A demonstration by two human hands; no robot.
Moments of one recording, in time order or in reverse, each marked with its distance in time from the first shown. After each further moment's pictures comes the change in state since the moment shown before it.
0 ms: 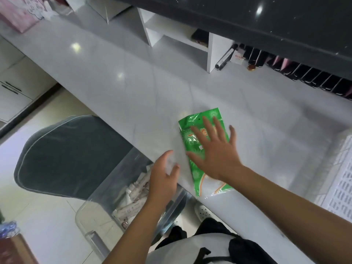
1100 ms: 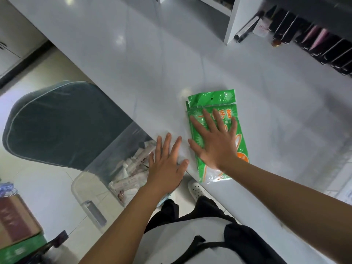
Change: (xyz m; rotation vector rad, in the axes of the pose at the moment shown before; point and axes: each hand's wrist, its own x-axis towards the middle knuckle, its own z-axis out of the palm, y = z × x) left_hand -0.001 -0.038 0.007 0.650 -0.293 0.056; right_hand 0.015 0.004 0.062 -0.083 -0.037 -0.020
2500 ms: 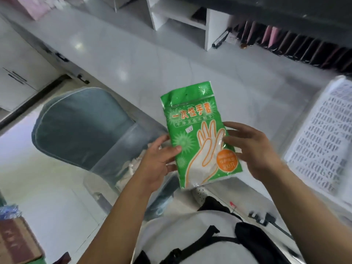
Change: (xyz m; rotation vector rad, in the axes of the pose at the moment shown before) left_hand -0.144 0.026 -0.042 -1.391 -0.081 -0.075; right_hand -0.200 -0.008 -0.088 1.628 0.088 0.465
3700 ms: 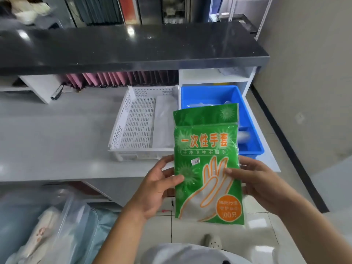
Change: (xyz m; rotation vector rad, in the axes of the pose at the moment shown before) left_hand -0.182 -0.162 0.303 0.264 -0.844 -0.104; right_hand -0.375 0.095 -0.301 0.251 0.348 -0.110
